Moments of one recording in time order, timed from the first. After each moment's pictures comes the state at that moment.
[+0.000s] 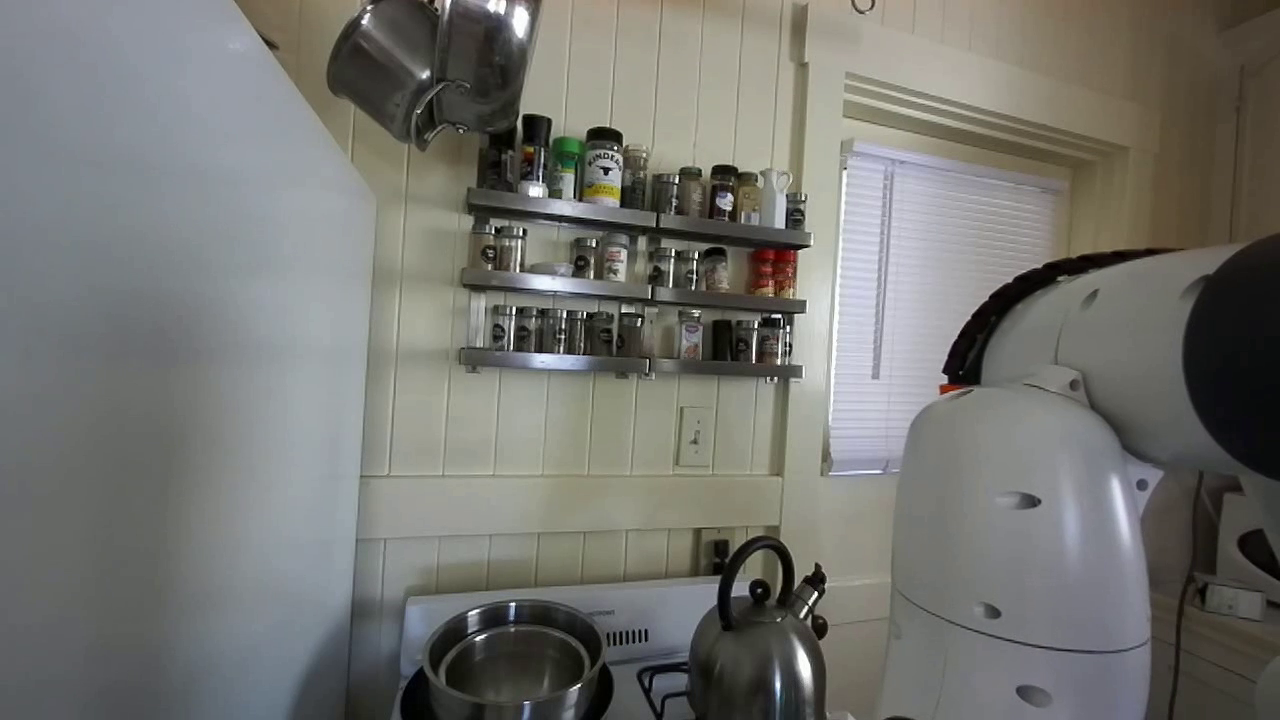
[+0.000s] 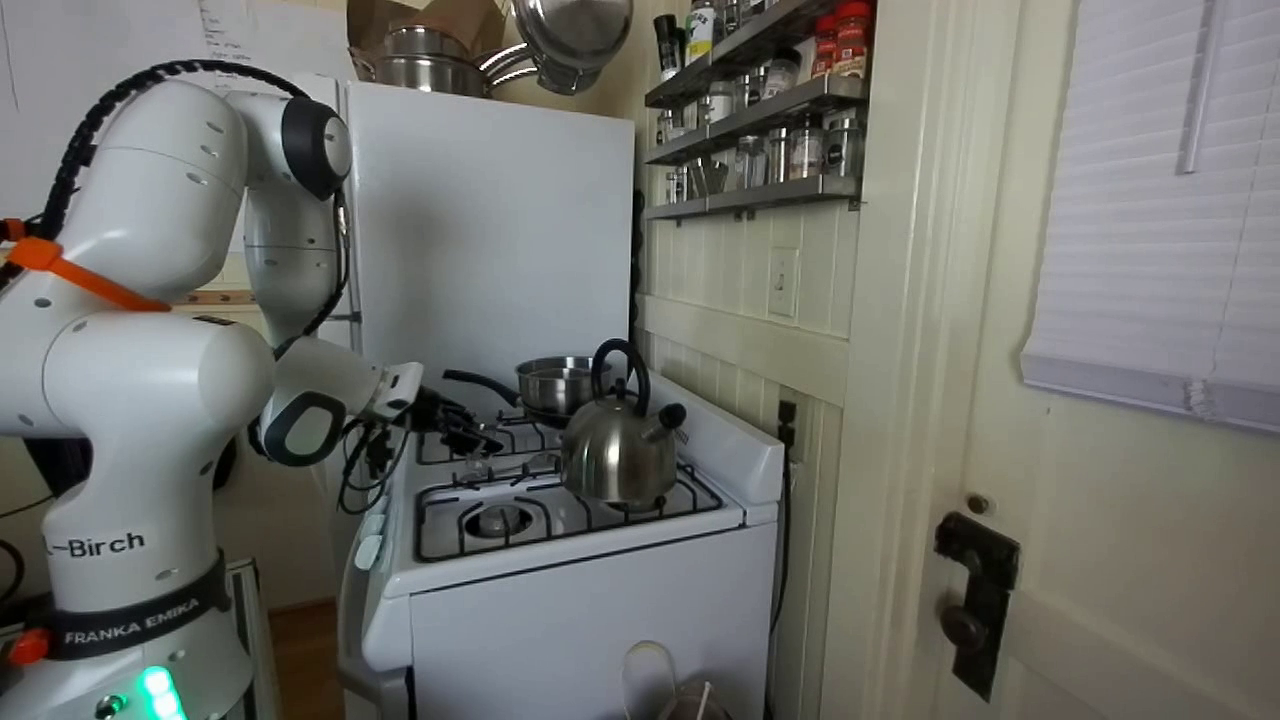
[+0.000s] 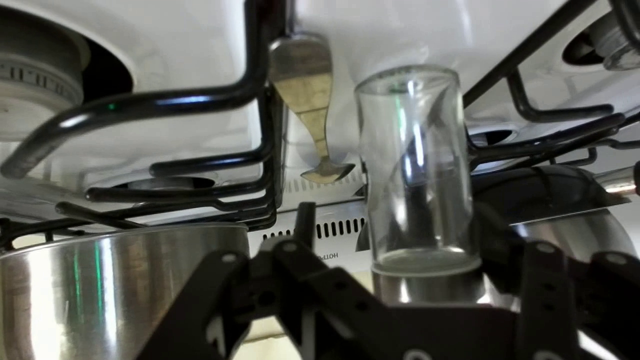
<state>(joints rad) 0.94 0.49 0.05 -2.69 1.01 4.21 0.24</state>
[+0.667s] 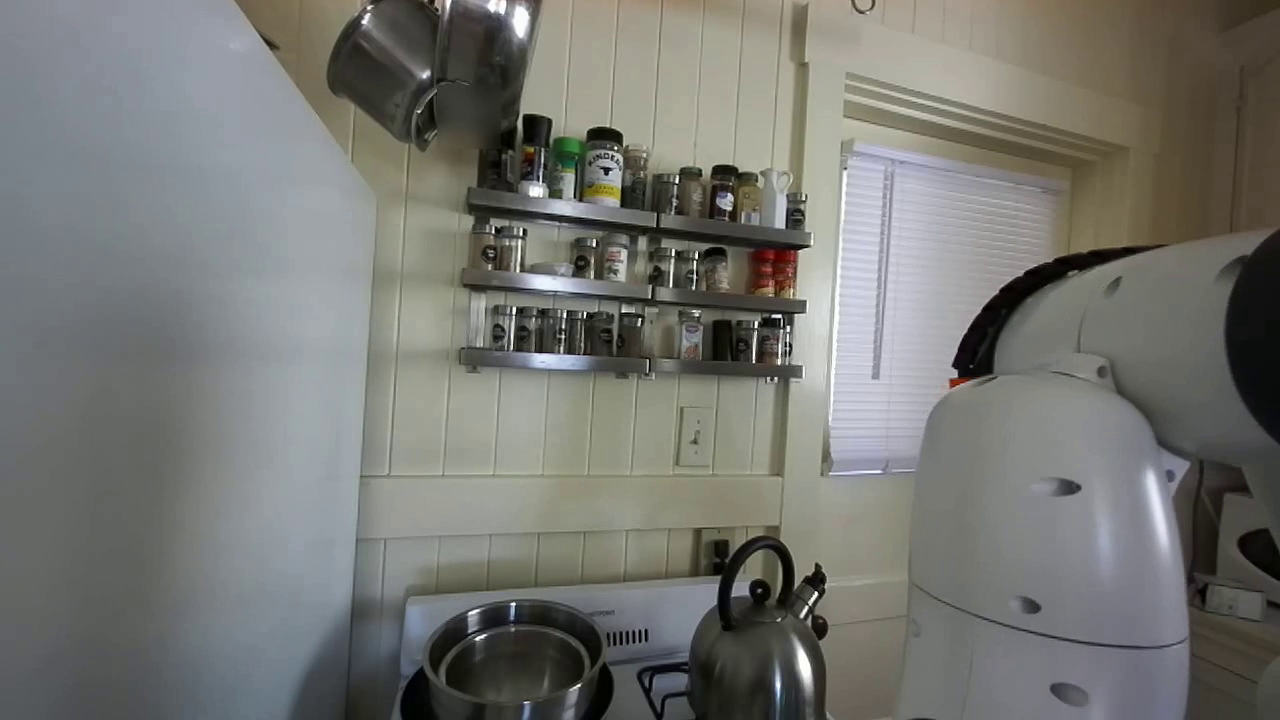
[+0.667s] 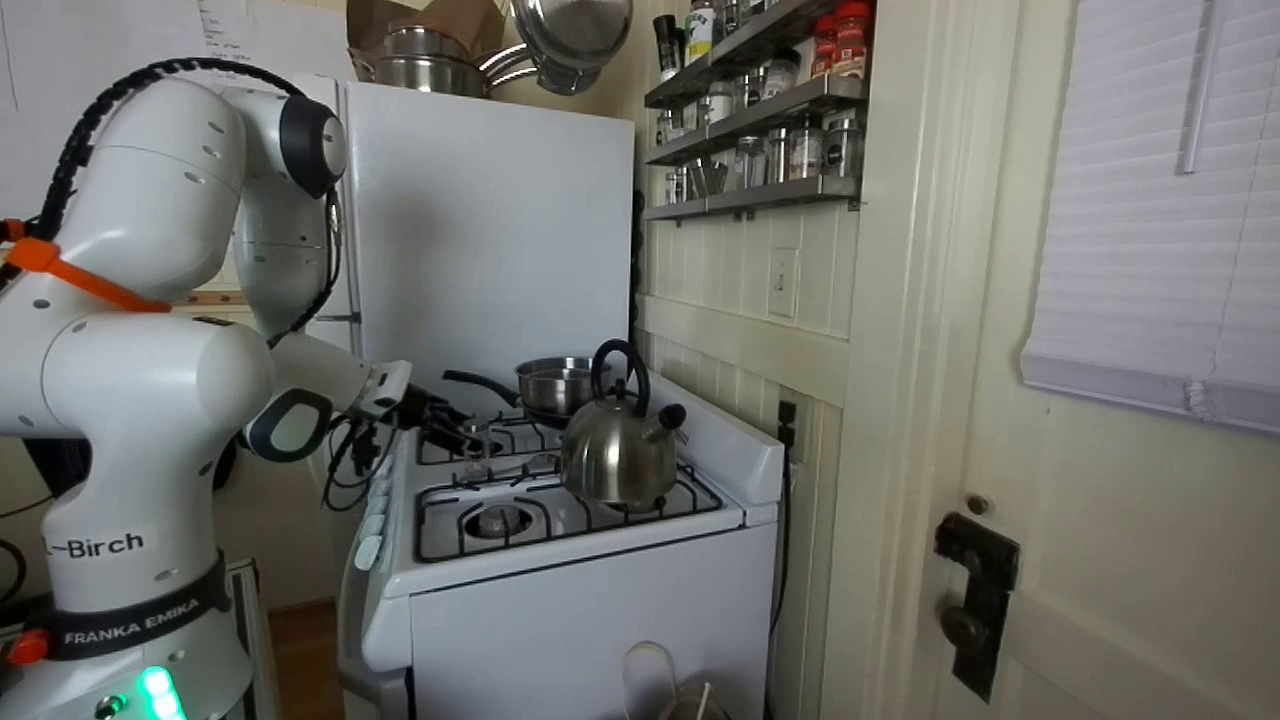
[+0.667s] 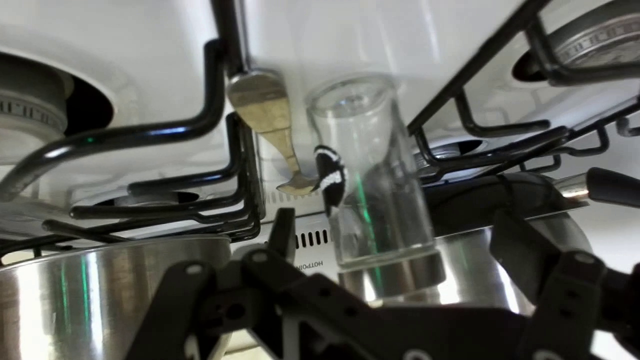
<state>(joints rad) 0.93 0.47 0.12 -2.69 1.05 4.21 0.23</state>
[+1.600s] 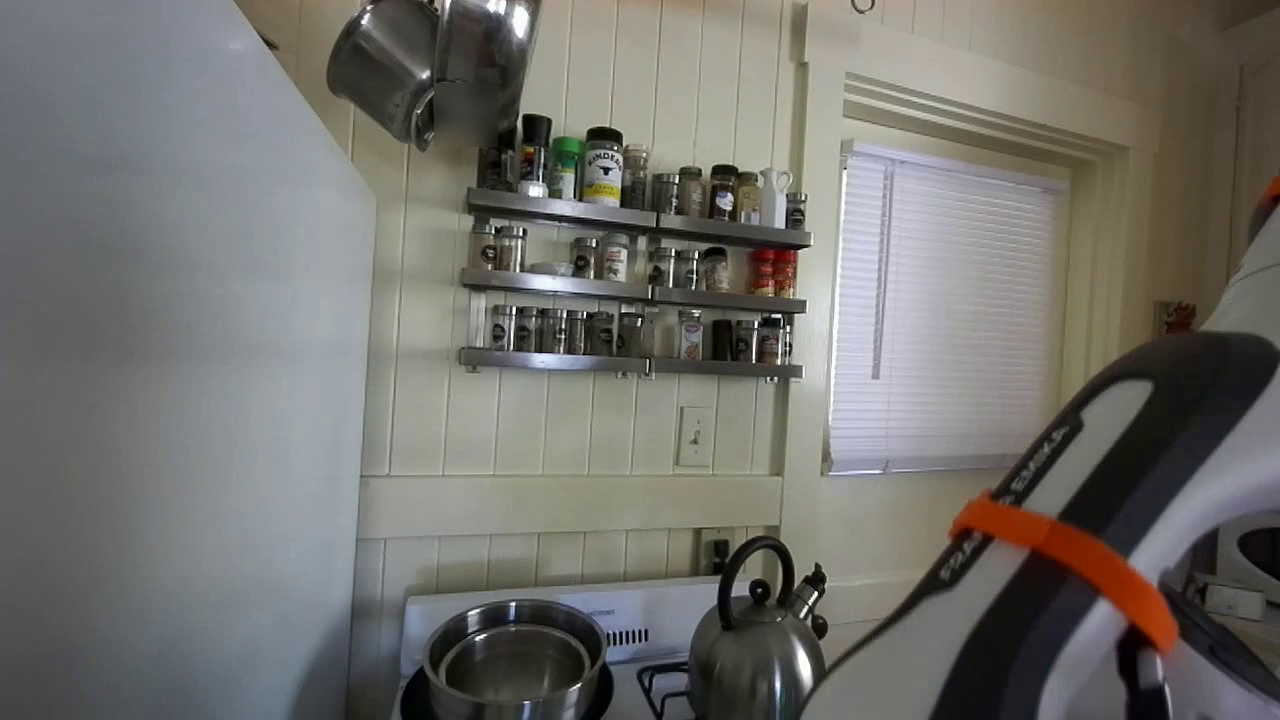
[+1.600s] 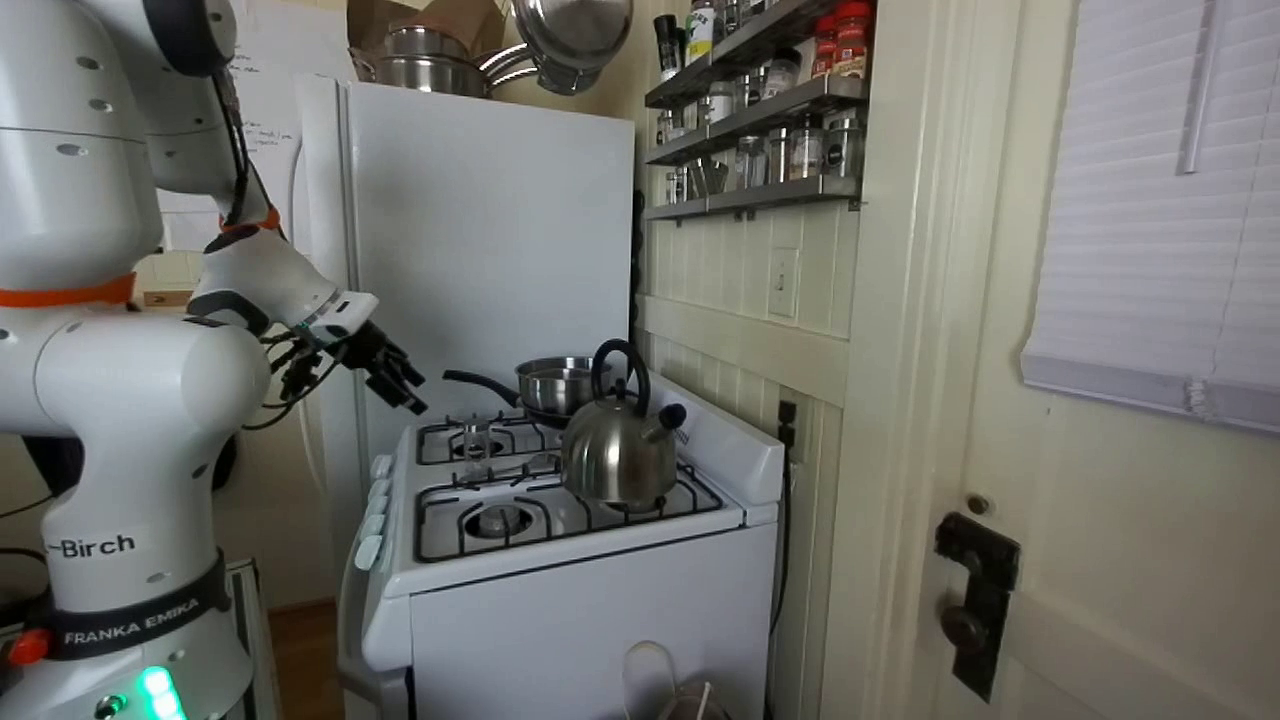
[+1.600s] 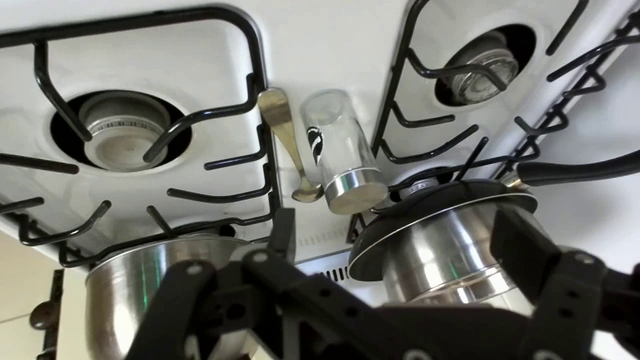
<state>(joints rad) 0.84 -0.10 0.40 -2.70 1.82 3.80 -0.41</state>
